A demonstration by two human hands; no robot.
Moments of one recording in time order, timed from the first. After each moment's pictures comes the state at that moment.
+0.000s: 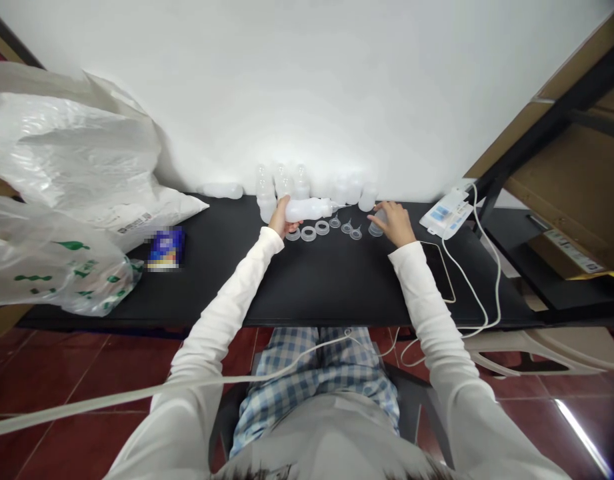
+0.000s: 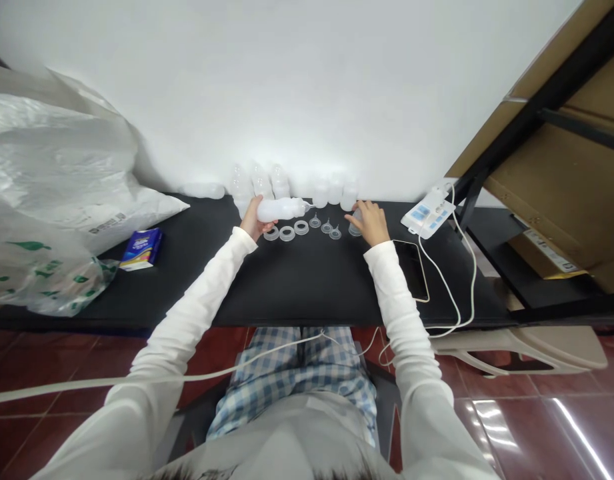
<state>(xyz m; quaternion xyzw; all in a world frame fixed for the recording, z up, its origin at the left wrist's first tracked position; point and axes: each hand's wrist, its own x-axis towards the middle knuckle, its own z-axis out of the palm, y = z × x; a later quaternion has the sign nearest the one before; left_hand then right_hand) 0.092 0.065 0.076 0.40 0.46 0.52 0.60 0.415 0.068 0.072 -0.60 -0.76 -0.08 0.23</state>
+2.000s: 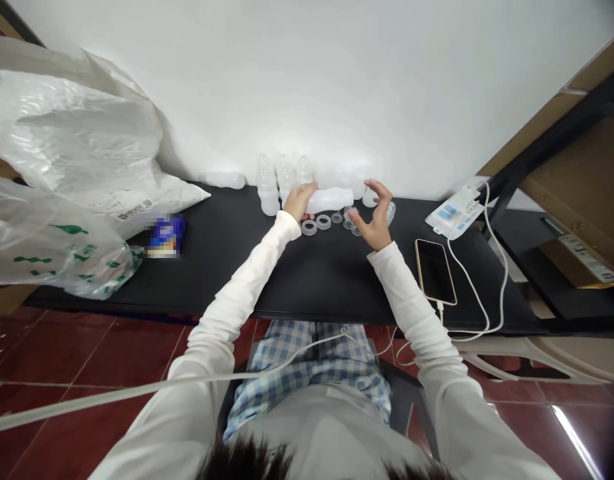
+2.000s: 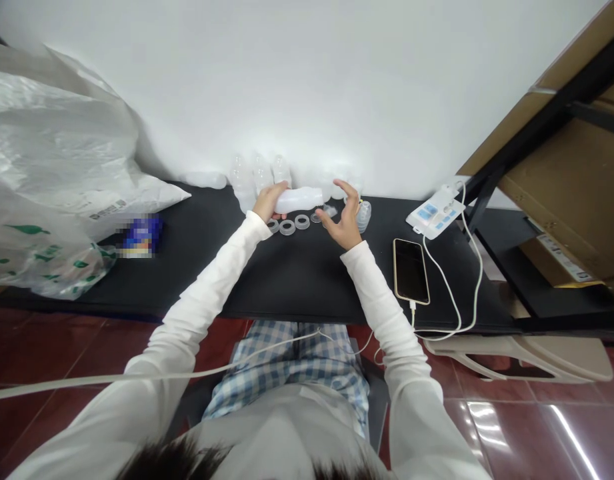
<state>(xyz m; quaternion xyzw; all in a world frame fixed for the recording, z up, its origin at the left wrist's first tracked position) 0.131 0.058 0.111 0.46 0.50 0.51 0.52 0.337 0.038 0.081 -0.47 -0.77 -0.01 0.44</state>
